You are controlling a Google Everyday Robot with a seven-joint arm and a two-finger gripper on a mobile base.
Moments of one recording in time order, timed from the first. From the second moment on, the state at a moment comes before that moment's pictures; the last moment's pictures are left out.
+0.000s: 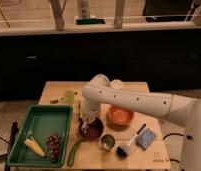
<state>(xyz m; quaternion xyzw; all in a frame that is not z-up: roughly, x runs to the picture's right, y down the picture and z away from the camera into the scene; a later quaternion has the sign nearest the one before) -0.070 0.173 0.756 -0.23 -0.30 -0.51 0.77</state>
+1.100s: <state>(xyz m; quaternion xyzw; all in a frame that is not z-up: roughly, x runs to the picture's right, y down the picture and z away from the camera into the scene) -0.023 0.190 0.758 -0.27 -0.29 -0.52 0.76</state>
